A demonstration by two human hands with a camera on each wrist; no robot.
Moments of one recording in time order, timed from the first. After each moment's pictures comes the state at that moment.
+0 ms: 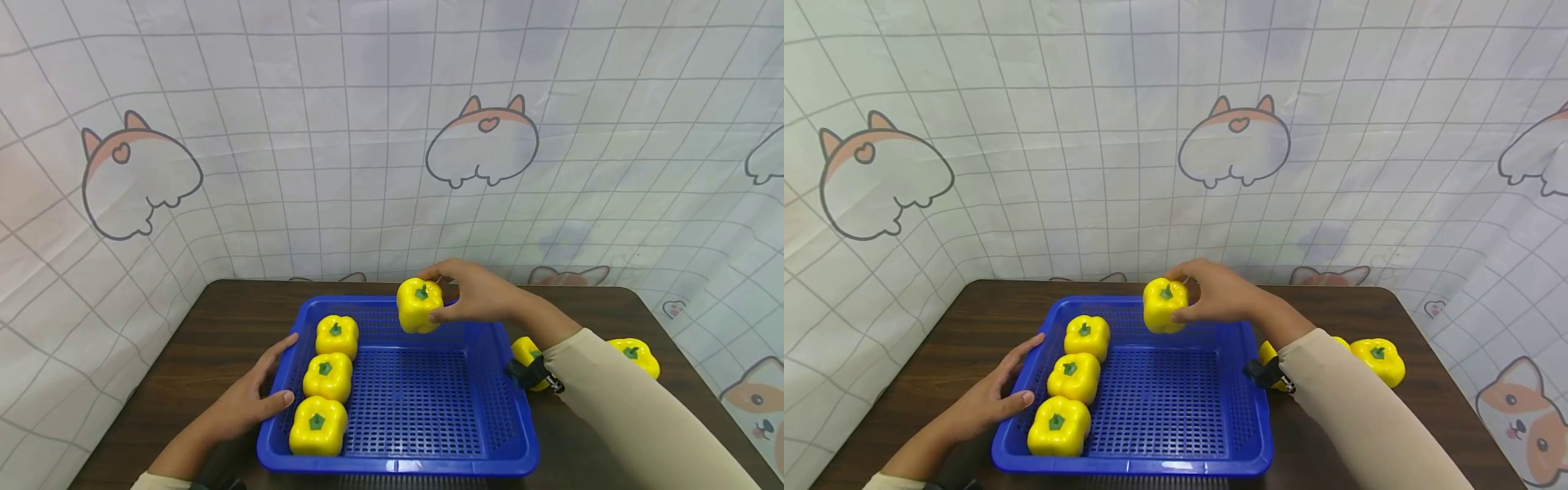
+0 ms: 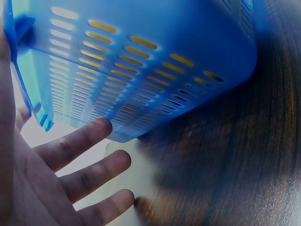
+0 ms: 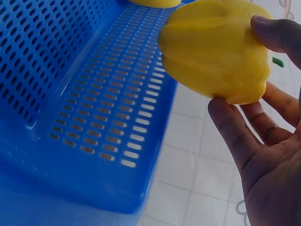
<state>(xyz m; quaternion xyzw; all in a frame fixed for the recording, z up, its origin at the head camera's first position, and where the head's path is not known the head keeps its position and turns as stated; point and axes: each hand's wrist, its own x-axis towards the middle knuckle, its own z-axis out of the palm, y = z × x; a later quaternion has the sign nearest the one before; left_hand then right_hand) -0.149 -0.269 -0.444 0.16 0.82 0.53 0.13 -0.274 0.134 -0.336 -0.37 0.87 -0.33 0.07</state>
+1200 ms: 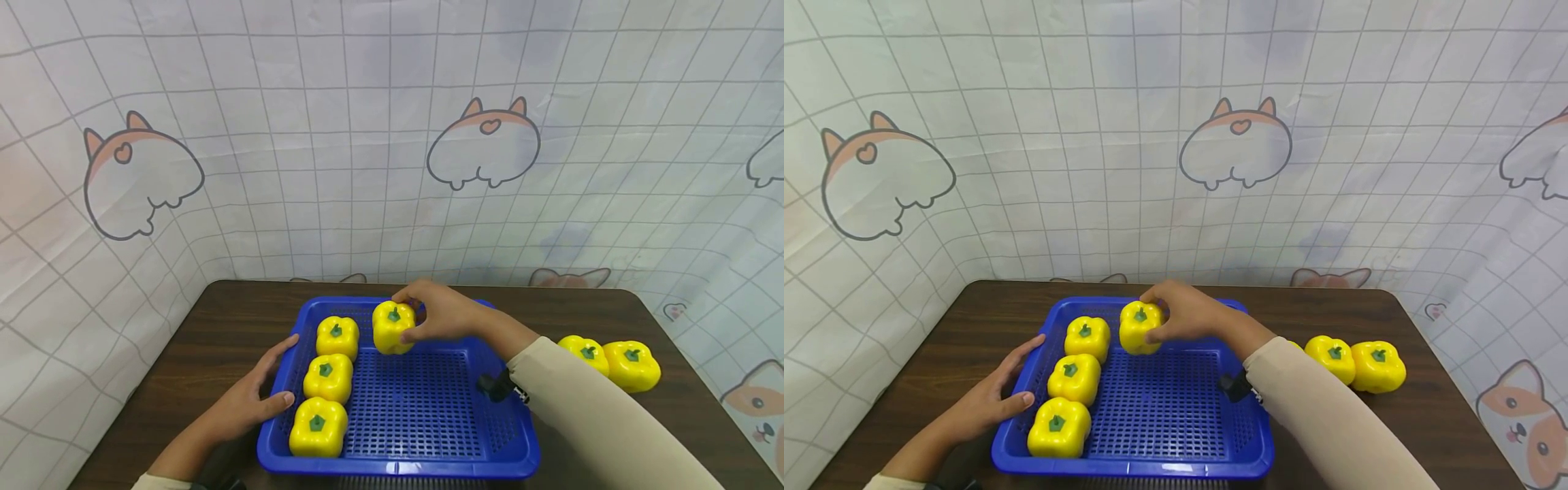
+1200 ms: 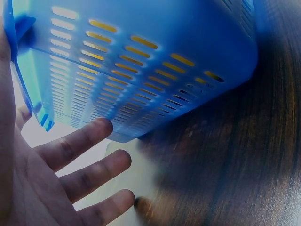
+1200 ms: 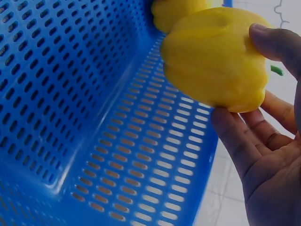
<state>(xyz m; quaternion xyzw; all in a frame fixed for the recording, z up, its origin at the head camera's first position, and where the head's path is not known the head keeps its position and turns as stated) -0.148 -0.268 -0.442 0.15 0.83 0.52 0.12 -0.273 0.088 -0.366 -0.38 0.86 -0.31 0.11</state>
